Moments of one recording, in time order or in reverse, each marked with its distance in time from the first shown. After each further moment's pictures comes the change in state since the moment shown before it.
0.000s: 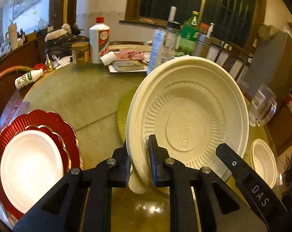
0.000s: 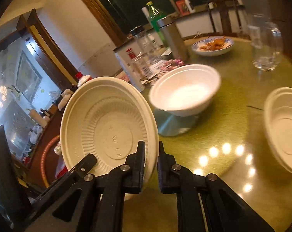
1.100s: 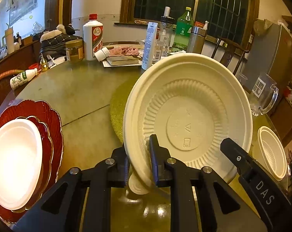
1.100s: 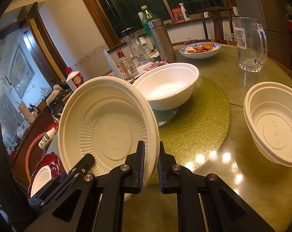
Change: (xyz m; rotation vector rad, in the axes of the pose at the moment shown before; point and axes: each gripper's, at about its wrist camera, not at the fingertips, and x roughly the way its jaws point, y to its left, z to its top) left arm 0.017 -0.008 -0.026 0.033 -0.026 -0.010; right arm 0.005 -0.014 -0.020 -0.050 -0.040 -0.077
